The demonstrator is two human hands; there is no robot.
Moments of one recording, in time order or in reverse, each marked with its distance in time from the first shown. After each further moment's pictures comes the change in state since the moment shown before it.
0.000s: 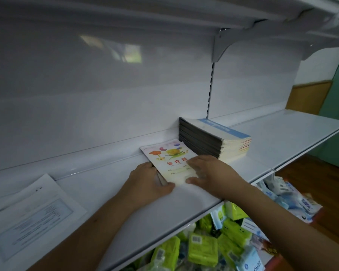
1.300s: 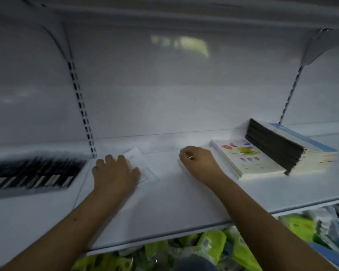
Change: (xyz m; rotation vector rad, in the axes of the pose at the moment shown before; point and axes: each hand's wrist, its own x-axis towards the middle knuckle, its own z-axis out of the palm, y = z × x) left_hand -0.146 -0.107 -0.118 0.519 0.176 -0.789; right_hand 0.063 -0.195 0.041 0.479 0.036 -0.015
